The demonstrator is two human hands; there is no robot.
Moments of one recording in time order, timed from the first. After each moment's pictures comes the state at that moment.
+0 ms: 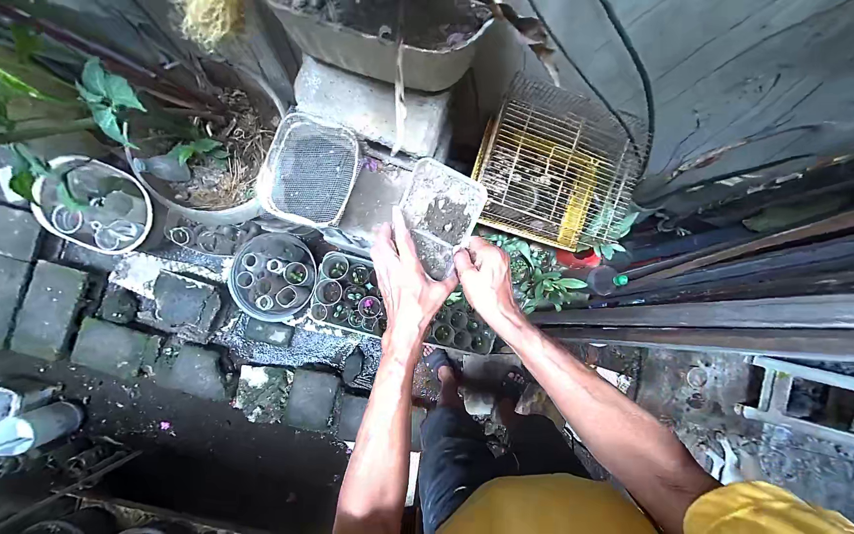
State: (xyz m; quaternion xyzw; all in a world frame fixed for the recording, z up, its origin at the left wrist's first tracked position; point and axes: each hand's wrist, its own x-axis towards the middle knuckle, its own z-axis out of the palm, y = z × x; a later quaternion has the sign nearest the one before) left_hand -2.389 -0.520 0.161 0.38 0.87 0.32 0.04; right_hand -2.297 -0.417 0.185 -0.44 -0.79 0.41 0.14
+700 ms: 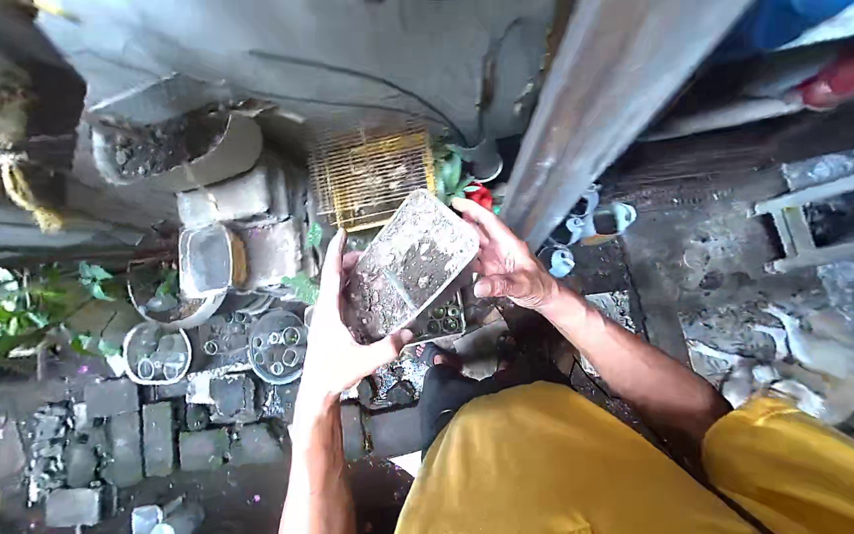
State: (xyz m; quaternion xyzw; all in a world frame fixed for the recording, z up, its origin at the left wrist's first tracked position) left_hand -2.118 -0.500 0.365 0.58 0.63 0.40 0.31; right_hand -1.887 -0.356 0.280 -0.08 -0.56 0.74 0.36
